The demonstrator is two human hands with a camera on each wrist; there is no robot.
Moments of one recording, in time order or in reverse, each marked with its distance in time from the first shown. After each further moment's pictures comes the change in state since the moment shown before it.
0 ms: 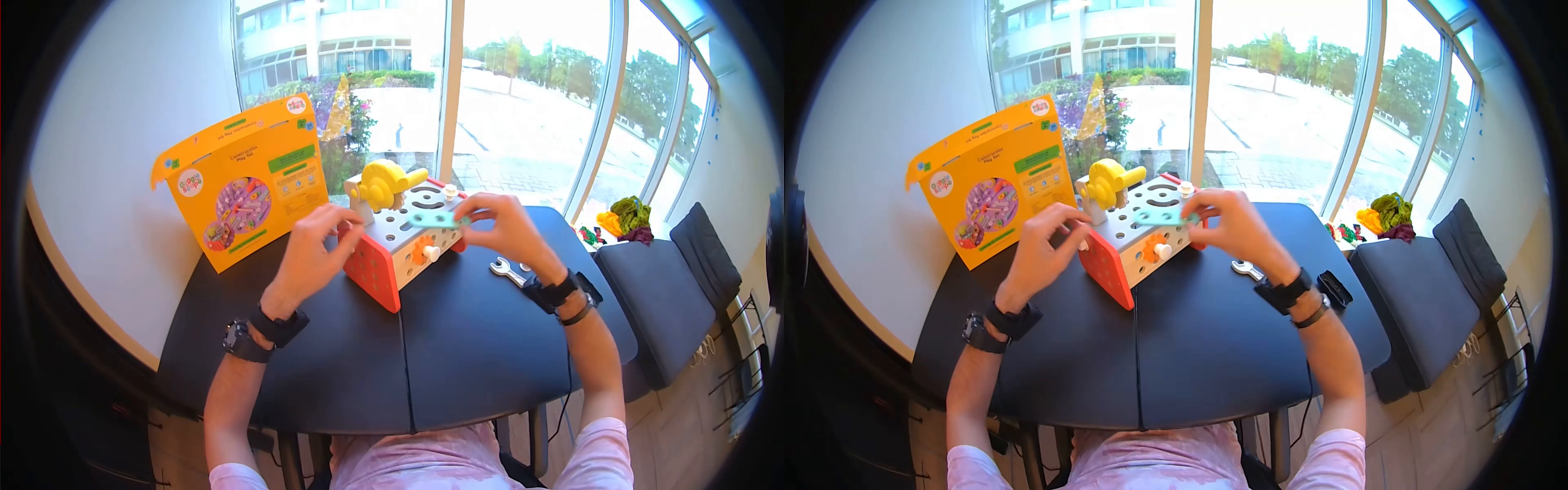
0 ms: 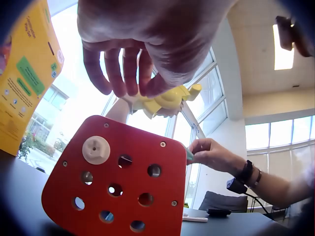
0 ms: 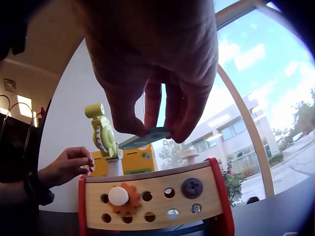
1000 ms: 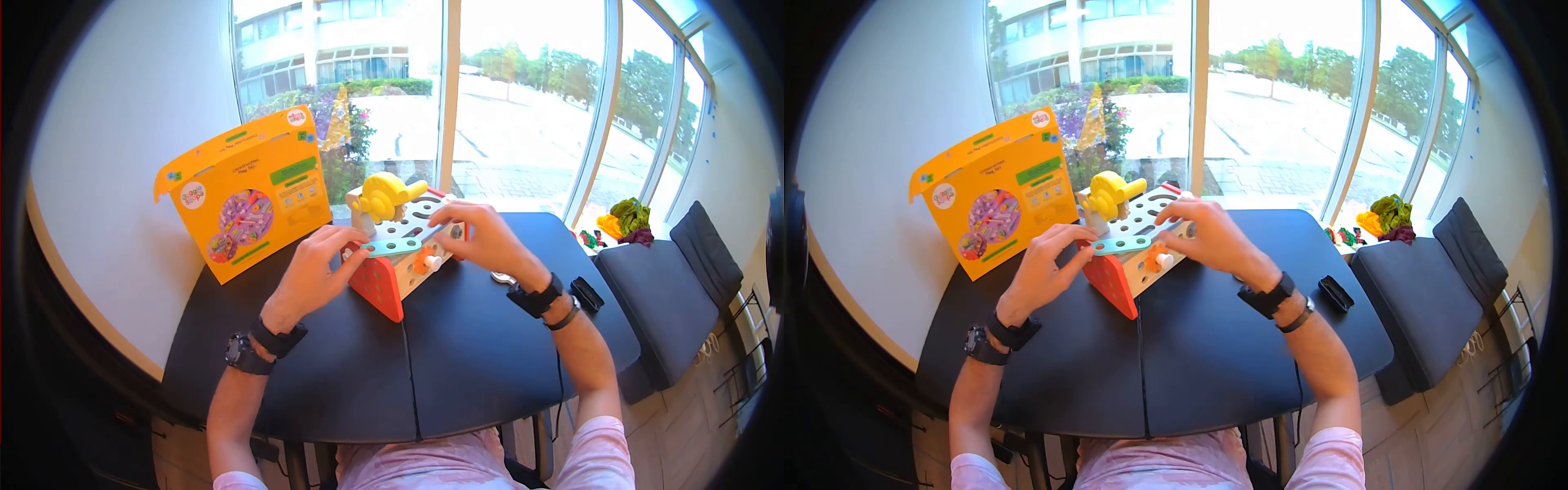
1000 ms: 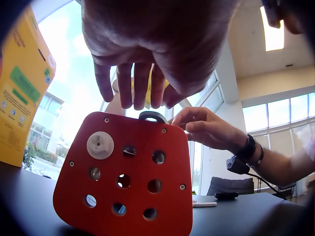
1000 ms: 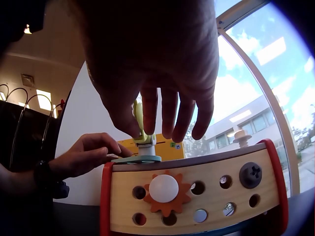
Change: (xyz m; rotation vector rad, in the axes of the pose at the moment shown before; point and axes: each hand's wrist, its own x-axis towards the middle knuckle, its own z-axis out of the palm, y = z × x) left_hand -0.005 0.007 -0.007 0.046 -0.130 0.006; right_hand 0.019 -0.011 0.026 -0.181 0.003 -0.203
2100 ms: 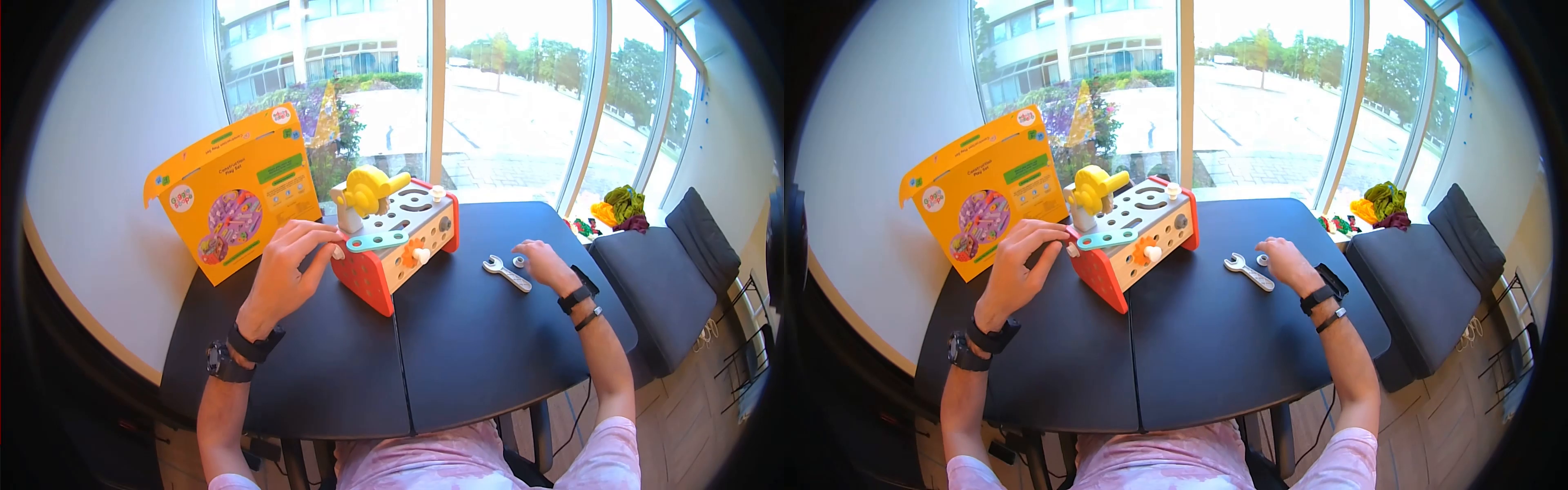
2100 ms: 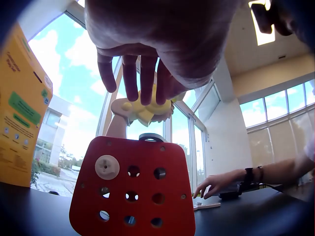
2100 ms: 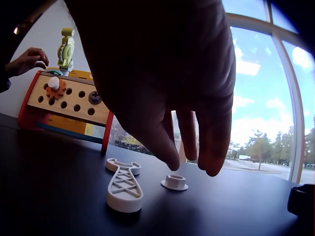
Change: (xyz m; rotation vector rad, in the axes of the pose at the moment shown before) left_hand -0.006 0.010 -0.022 0.154 0.088 0.179; right_hand -0.175 0.138 -0.056 -0.585 -0.185 0.391
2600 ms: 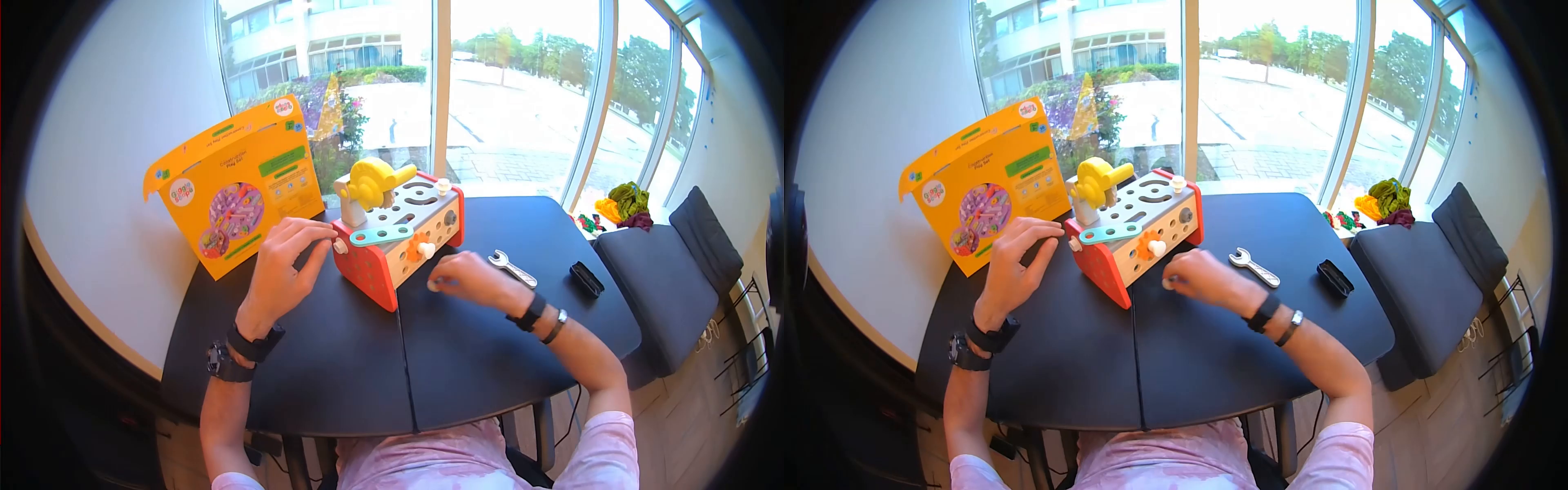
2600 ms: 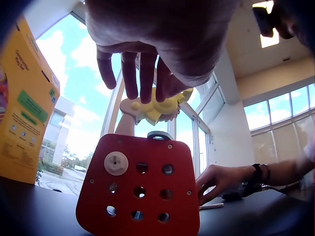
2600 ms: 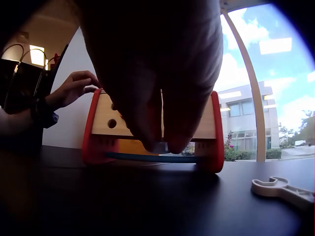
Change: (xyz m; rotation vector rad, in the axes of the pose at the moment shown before) left_hand -0.008 -0.005 -0.001 0.017 0.046 -0.023; right_hand 0.050 -0.174 0.004 0.432 -0.200 -0.366
